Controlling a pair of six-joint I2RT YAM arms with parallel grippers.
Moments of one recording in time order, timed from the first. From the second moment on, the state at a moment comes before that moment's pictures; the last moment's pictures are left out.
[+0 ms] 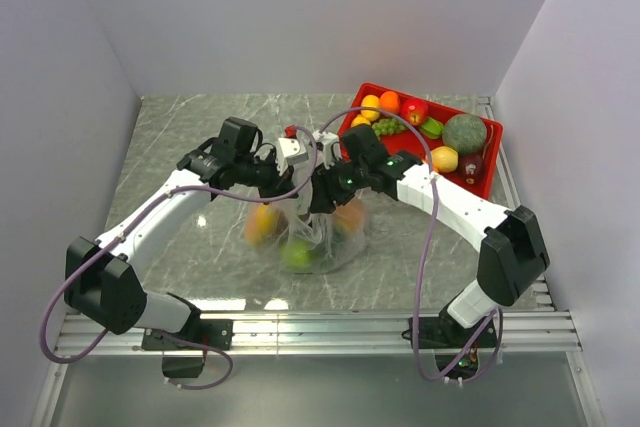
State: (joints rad) left arm -0.48 1.38 1.19 -0.59 0.70 0.45; right arm 0.68 1.57 1.26 -0.51 -0.47 0.08
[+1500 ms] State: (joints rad) left arm -0.55 1.45 1.25 -0.54 0.57 0.35; right arm 0.61 1.63 1.24 -0.37 -0.74 0.15
